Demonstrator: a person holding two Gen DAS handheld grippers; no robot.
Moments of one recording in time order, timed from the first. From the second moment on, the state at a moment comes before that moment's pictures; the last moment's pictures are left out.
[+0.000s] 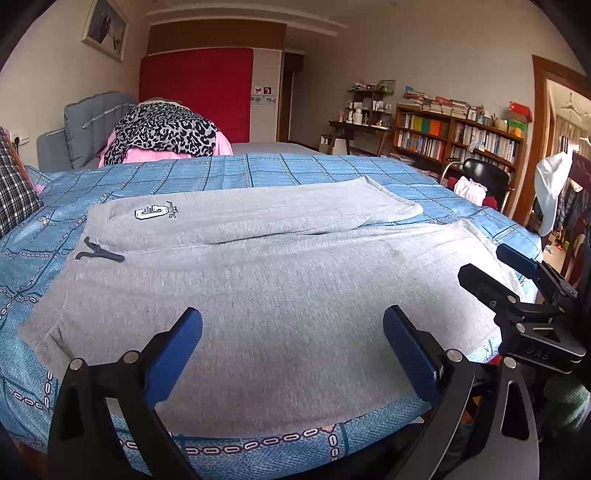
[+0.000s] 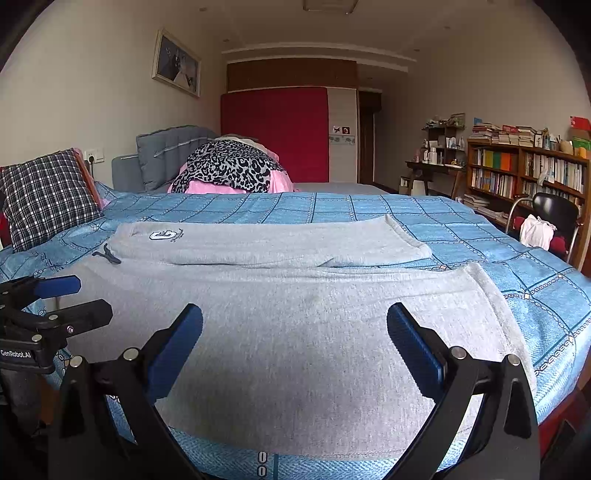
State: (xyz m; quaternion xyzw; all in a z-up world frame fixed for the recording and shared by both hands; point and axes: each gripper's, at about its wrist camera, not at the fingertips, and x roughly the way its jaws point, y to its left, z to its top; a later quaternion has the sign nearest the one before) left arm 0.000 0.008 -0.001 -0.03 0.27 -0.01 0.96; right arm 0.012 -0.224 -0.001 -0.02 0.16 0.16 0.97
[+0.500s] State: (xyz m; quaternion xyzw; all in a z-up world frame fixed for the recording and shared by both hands) left arm -0.001 0.022 -0.007 -0.04 0.28 0.04 0.96; right arm 0.013 -0.224 -0.002 -0.02 0.16 0.15 0.97
